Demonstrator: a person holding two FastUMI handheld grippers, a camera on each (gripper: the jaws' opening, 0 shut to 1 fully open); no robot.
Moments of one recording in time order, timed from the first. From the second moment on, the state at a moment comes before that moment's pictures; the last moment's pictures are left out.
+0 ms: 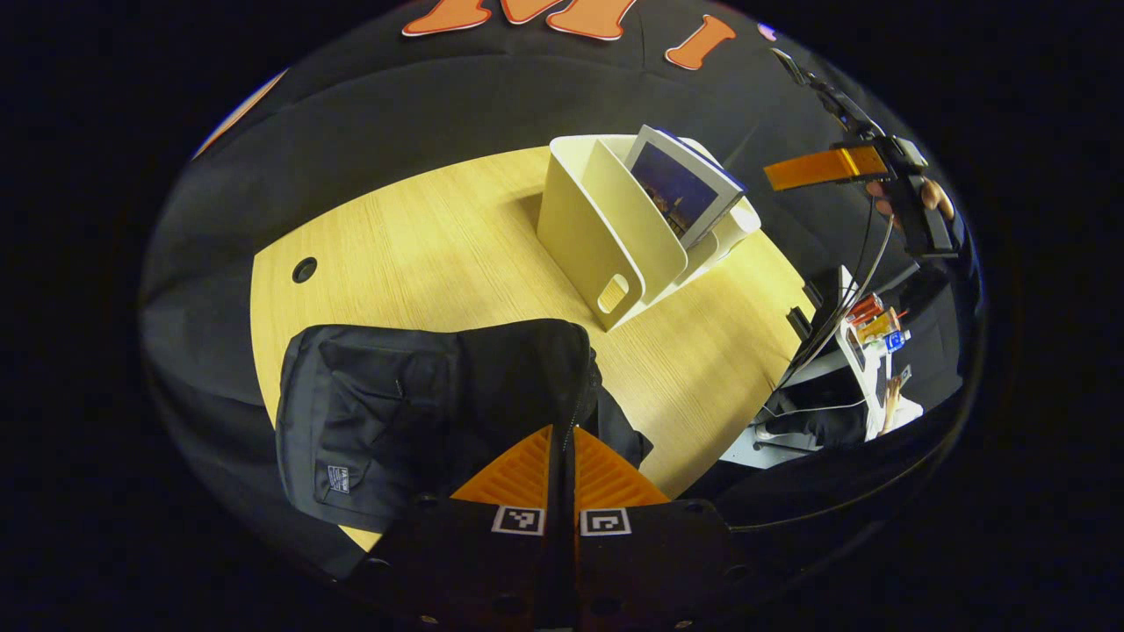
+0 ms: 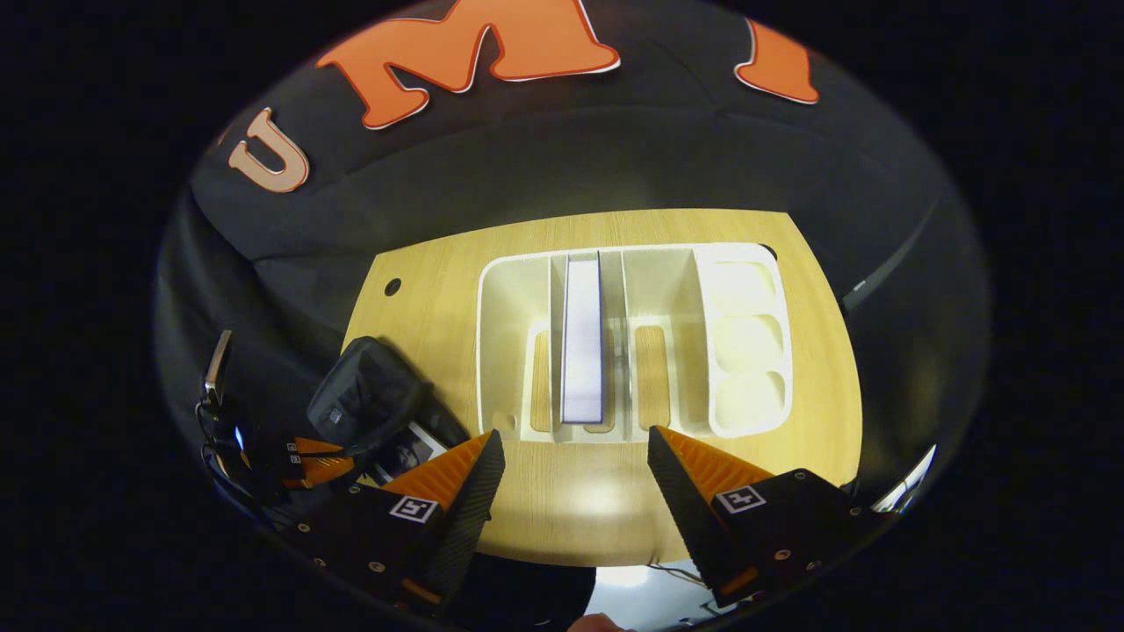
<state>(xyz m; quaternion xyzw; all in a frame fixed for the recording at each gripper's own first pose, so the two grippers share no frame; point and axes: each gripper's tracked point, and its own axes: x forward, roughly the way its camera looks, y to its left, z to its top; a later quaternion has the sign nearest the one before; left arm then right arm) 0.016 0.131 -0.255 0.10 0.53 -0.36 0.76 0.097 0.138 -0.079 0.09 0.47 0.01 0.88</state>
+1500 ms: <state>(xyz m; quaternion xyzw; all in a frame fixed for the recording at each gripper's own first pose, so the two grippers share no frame) 0.004 0.144 -0.252 0.07 0.54 -0.30 0.79 0.137 0.126 -0.139 0.06 0.57 -0.06 0.82</state>
